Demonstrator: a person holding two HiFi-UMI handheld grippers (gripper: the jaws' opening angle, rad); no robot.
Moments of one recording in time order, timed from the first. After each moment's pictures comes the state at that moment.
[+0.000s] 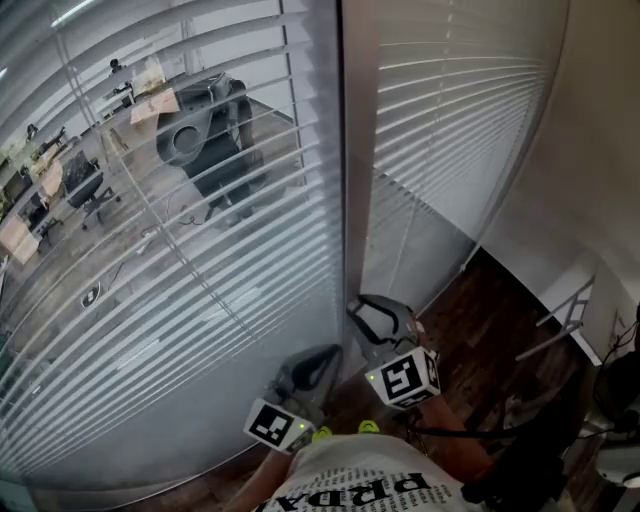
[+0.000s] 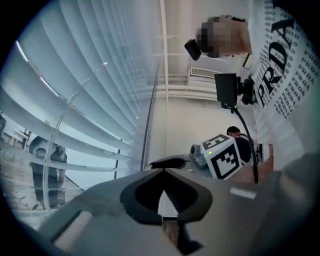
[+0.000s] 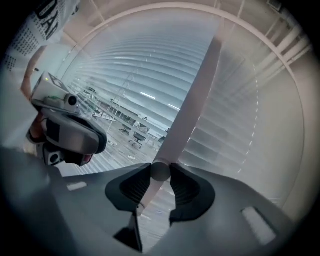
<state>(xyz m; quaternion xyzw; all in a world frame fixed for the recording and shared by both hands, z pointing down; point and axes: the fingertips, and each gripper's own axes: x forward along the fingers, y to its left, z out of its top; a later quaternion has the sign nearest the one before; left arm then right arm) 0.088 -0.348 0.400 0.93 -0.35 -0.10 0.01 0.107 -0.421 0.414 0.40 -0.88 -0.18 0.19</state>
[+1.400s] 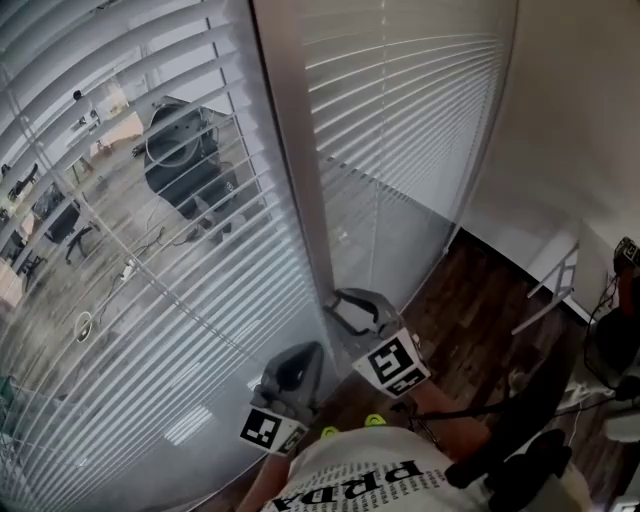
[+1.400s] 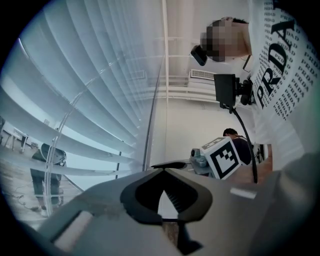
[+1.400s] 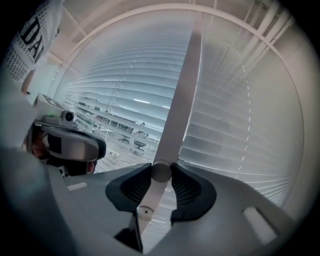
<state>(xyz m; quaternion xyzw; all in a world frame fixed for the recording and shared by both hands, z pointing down) 0.081 -0.347 0.406 0.94 -0.34 -0.08 0.00 0.107 -0.421 0.411 0.41 -0.90 -0.09 0.14</state>
